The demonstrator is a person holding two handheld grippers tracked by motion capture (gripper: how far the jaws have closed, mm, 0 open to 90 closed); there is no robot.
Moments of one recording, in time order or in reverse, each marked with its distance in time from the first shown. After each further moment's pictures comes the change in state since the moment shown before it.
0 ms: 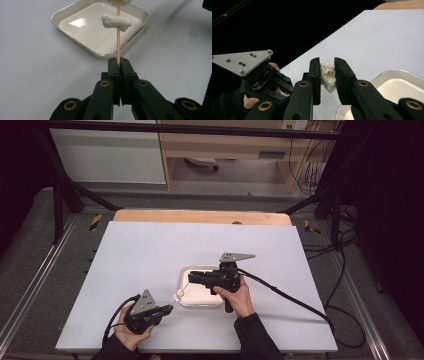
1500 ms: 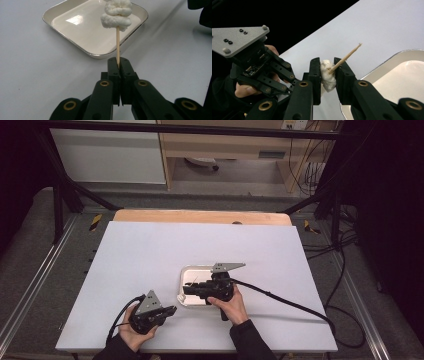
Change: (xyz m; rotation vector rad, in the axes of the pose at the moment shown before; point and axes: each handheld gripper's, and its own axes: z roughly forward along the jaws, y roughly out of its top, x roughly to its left) left arm -0.004 0.002 0.010 0.020 -0.015 -0.004; right arm 0.000 -0.028 0.019 0.079 0.012 -0.012
